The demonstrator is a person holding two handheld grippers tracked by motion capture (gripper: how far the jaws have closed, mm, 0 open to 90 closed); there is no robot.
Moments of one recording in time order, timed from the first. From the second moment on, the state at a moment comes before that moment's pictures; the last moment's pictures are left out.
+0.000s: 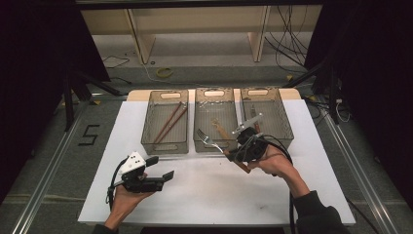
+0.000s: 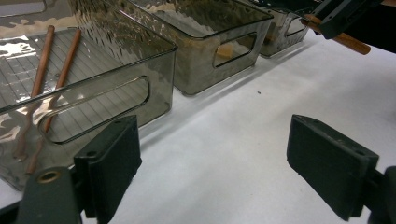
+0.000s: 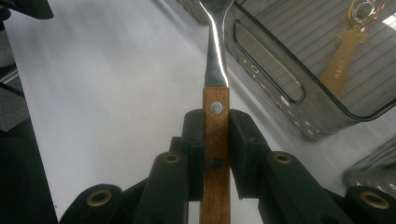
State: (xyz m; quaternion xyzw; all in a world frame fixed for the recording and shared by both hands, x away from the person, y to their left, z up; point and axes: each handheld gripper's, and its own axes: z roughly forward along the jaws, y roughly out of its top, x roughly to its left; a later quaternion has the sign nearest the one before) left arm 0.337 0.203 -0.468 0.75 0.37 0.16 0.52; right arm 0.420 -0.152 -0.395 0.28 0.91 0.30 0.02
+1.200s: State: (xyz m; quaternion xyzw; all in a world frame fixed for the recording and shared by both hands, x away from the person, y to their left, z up) left arm 0.337 0.203 -0.468 0.75 0.37 0.16 0.52; right arm 0.484 -0.203 -0.361 0.40 0.84 0.36 0.06
